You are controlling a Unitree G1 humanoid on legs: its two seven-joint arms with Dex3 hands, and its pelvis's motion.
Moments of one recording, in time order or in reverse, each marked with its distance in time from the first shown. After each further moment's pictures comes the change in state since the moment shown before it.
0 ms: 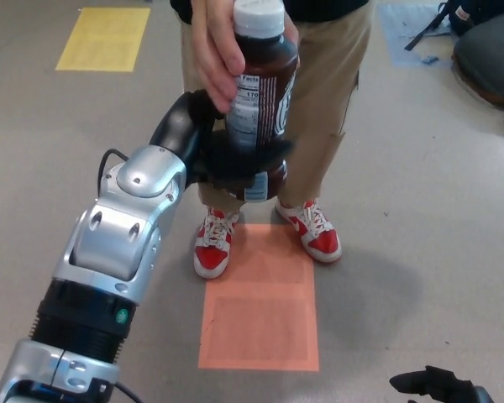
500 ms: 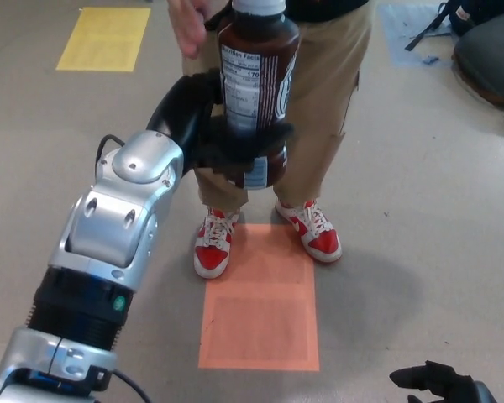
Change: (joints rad) left_arm -0.027 0.009 0.009 0.016 -0.013 -0.014 -0.005; right_arm -0.007 0.000 -0.002 -0.003 0.001 0.004 0.000
